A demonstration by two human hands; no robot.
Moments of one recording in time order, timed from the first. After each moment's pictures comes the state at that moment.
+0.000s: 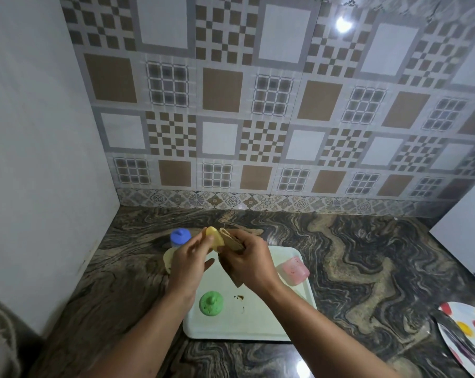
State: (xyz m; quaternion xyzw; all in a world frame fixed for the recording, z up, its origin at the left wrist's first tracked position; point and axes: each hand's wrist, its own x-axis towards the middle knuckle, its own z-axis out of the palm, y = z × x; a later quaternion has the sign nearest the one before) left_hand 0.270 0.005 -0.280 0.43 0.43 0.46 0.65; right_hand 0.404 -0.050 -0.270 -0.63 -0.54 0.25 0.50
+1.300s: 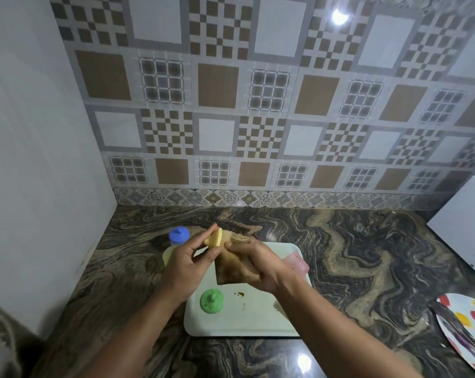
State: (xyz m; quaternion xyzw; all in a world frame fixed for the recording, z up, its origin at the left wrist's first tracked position) left_hand 0.244 0.009 -0.284 0.70 0.33 0.39 0.50; right_hand 0.419 -0.050 -0.259 -0.47 -0.28 0.66 0.52
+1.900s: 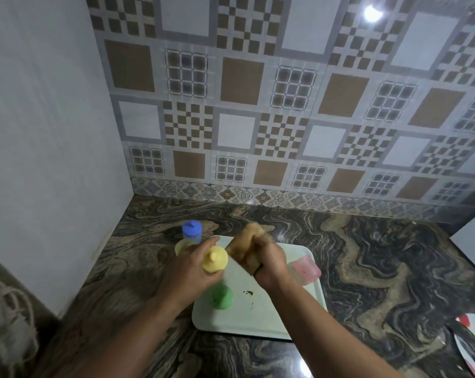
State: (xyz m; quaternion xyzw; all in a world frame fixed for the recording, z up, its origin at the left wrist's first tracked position) left_hand 0.219 0.017 -0.320 0.82 0.42 0.28 0.27; right_hand 0.415 -0.015 -0.303 -0.60 -0.07 0.50 0.62
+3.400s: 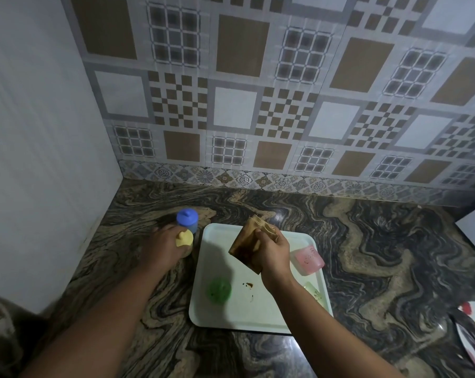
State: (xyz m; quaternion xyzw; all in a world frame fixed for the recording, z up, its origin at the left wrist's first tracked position) left_hand 0.208 0.123 -0.389 0.79 0.55 0.17 0.22; right_hand 0.427 -0.004 -0.332 -0.65 -0.12 0.40 0.64
